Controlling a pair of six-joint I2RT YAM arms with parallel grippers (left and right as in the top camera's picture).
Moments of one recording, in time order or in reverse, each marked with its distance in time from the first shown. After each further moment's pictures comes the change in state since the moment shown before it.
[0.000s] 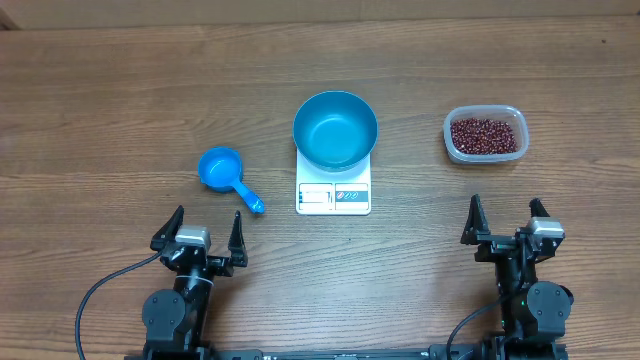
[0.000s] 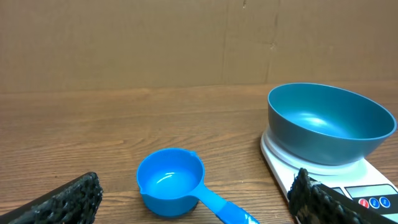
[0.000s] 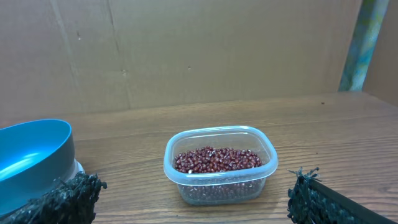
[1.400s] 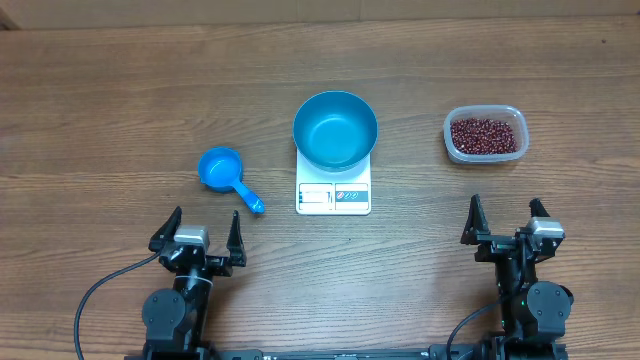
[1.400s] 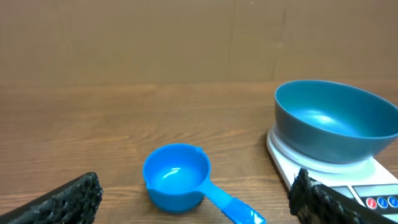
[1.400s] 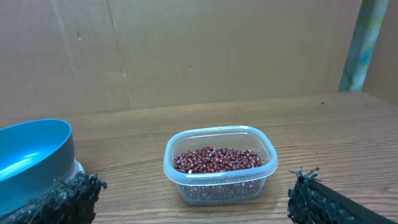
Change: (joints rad) left arm 0.000 0.000 0.021 -0.051 -0.029 -0.003; right arm 0.000 0.000 0.000 0.000 0.000 0.000
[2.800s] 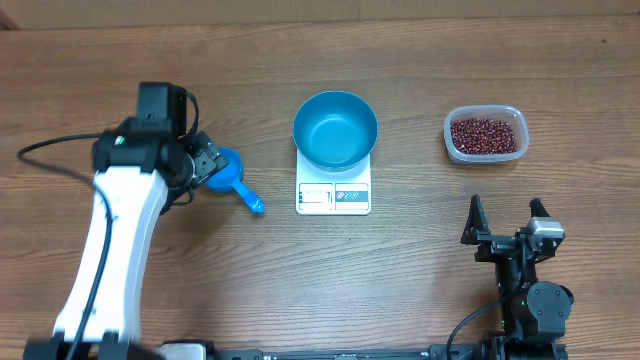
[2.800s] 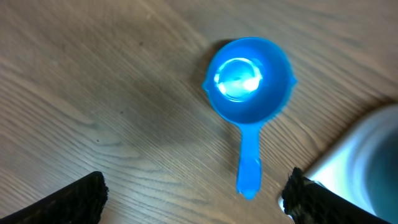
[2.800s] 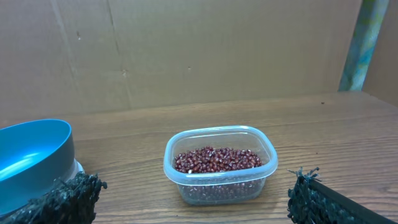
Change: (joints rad) left arm 0.020 1.489 1.300 -1.023 -0.155 -0.723; right arm 0.000 0.000 0.000 0.000 0.000 0.000
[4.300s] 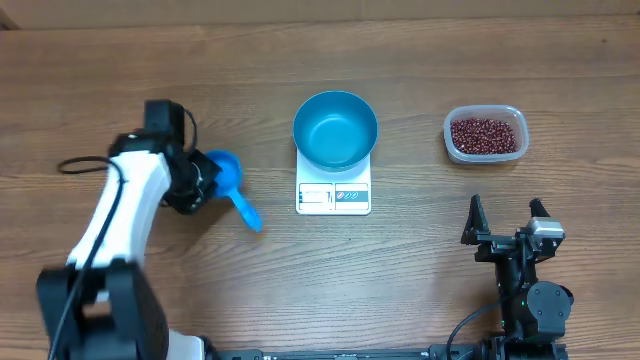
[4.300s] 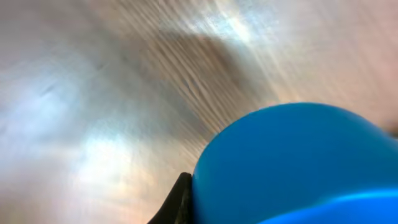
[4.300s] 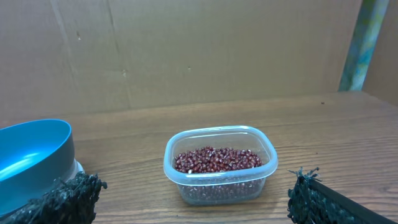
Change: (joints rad) left arm 0.098 0.115 -0.124 0.147 0.238 -0.148; right arm 0.000 0.000 0.000 0.001 0.000 -0.001
